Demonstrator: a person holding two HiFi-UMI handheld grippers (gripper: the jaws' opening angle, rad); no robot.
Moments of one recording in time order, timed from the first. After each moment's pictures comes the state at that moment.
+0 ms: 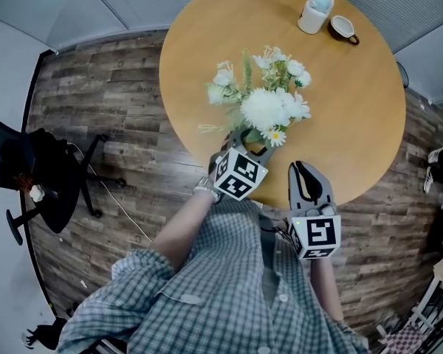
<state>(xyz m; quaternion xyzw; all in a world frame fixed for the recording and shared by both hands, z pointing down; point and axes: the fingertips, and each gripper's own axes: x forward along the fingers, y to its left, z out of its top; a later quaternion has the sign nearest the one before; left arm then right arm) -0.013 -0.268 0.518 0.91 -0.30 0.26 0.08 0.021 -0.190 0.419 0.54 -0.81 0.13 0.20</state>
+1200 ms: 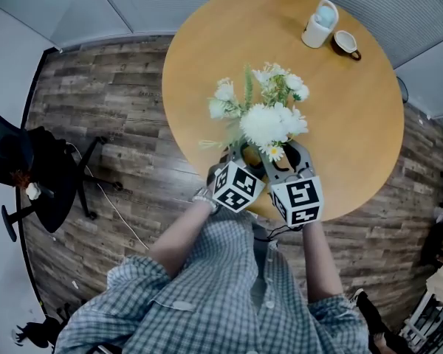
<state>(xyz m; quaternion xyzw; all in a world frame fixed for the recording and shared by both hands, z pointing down) -0.007 -0.267 0.518 0.91 -0.31 0.26 0.07 -0.027 -0.274 0.446 0.45 -0.86 0.11 0.20</state>
